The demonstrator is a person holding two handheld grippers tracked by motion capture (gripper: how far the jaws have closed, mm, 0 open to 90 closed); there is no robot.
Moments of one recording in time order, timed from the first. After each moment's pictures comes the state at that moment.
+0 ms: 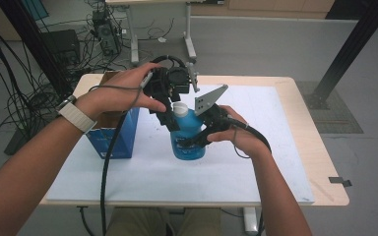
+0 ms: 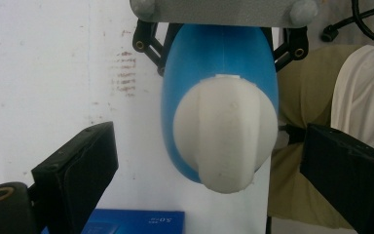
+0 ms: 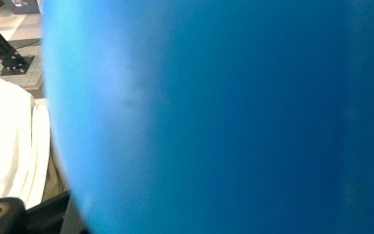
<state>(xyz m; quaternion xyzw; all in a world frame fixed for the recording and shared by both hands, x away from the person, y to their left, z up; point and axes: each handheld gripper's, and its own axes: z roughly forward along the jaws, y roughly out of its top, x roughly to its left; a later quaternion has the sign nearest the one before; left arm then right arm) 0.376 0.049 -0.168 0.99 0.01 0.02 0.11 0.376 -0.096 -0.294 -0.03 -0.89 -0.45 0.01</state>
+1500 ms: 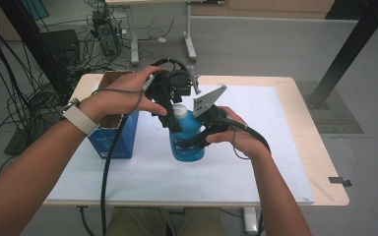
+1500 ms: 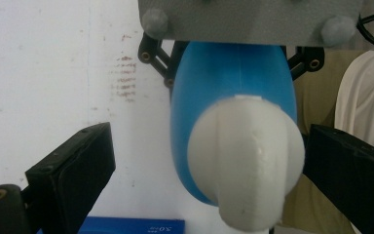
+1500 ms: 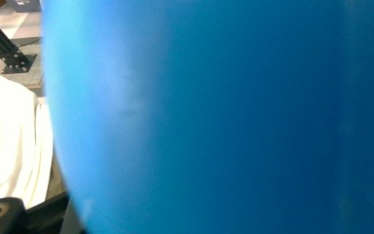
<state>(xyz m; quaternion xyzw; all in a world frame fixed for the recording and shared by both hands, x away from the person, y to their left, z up) 0.376 0.046 -0.176 0.99 0.01 0.02 0.11 0.372 -0.093 -0.293 -0.03 -0.89 -0.45 0.01</state>
